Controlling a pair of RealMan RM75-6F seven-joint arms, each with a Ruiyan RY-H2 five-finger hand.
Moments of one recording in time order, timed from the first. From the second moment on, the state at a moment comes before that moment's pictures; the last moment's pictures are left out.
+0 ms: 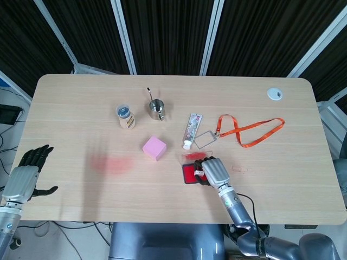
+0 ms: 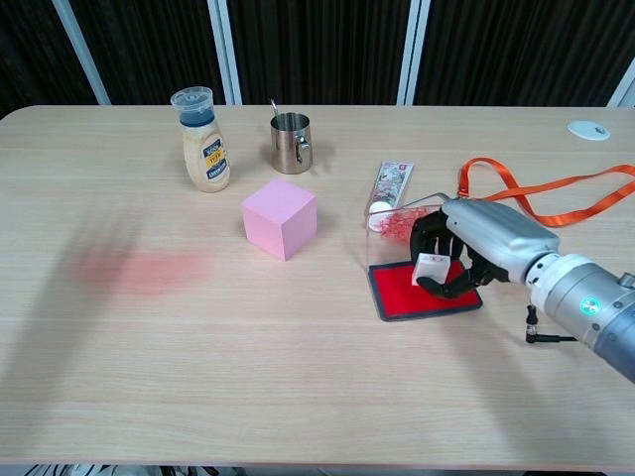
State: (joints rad) left arm -0.21 -1.10 -0.03 -1.71 1.40 1.29 0.05; right arm 0.55 -1.88 0.11 -1.09 -1.41 1.10 -0.03
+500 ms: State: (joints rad) left arm -0.21 -1.10 -0.03 -1.71 1.40 1.29 0.05; right arm 0.54 -1.90 0.10 -1.05 -1.41 1.09 -0.03
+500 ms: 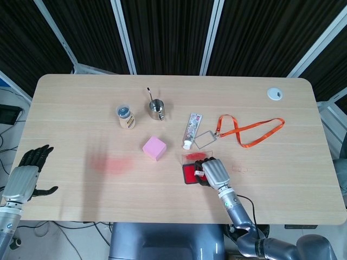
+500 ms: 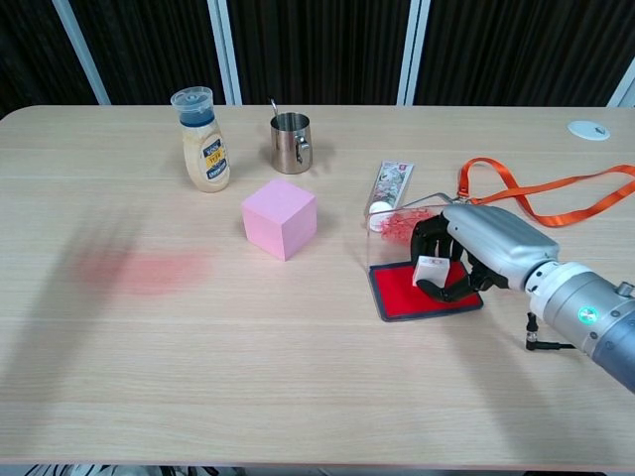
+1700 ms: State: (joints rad) left arm -0.20 -1.12 -0.02 -1.71 1.43 1.32 0.06; right arm 0.42 -1.58 0.10 -1.26 -1.43 1.24 -0.02
